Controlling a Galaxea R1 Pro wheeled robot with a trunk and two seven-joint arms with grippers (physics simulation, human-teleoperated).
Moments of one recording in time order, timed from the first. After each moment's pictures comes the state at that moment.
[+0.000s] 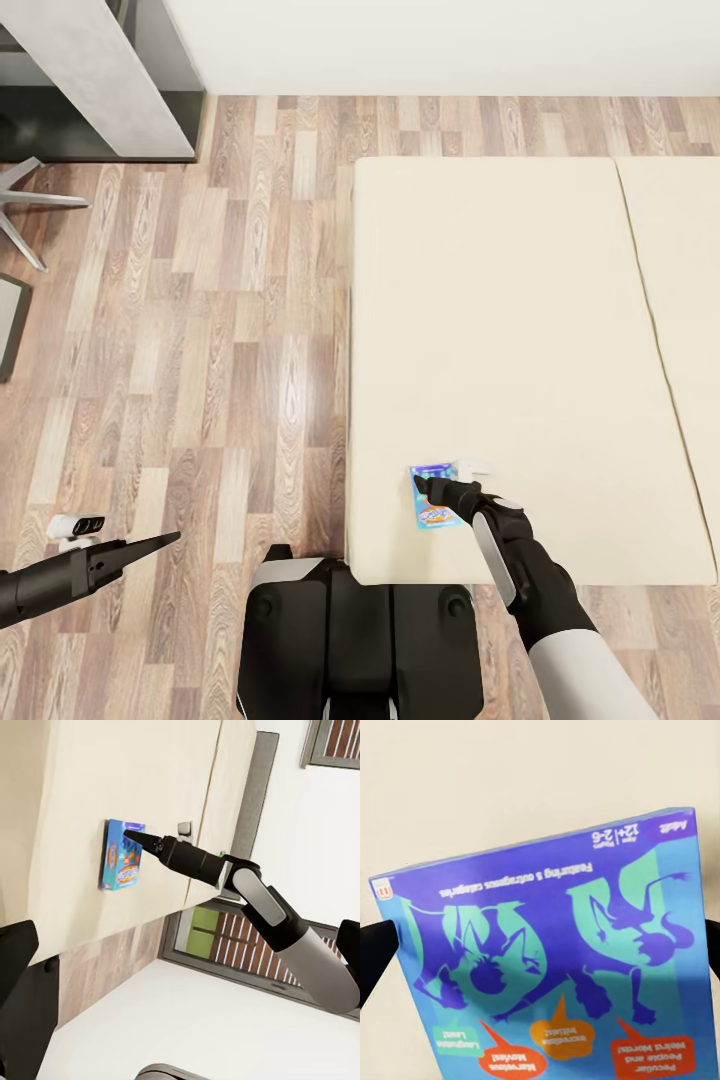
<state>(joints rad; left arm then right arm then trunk) -0.25 0.39 0.41 -1.36 0.29 0.92 -1.57 -0.59 0.06 0.02 -1.06 -0.16 0.50 0.07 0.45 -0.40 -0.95</state>
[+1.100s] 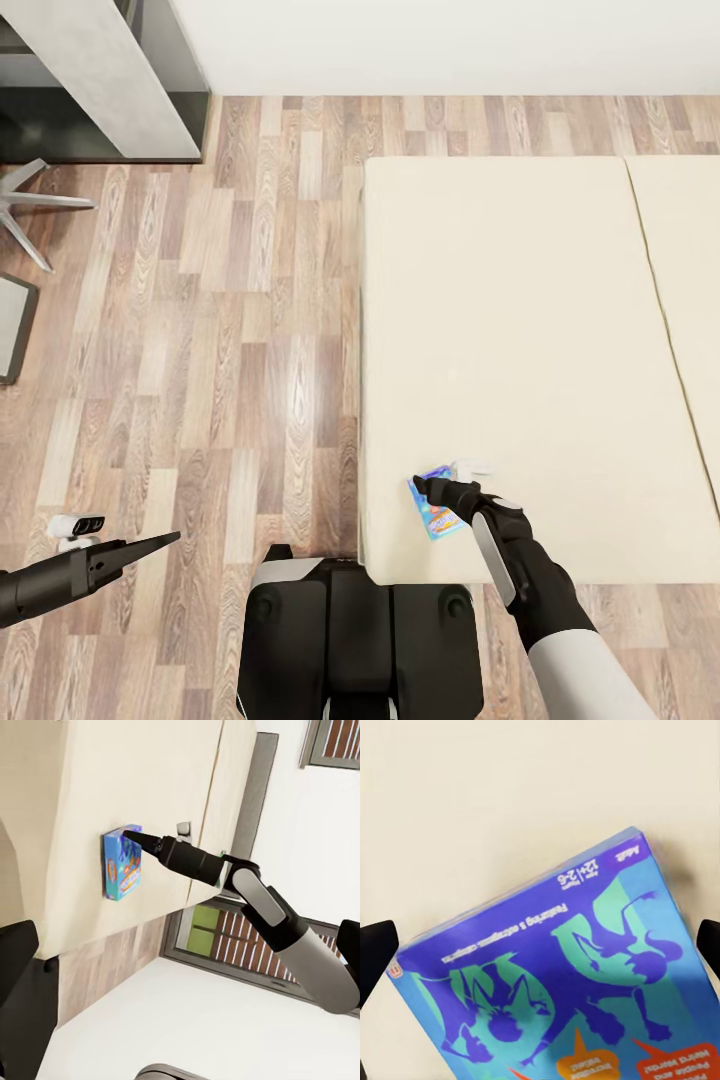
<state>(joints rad) -0.25 0.39 0.41 -1.36 0.29 0.92 -1.57 -0.59 0.06 0.02 -1.06 -0.16 0.50 0.07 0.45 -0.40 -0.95</state>
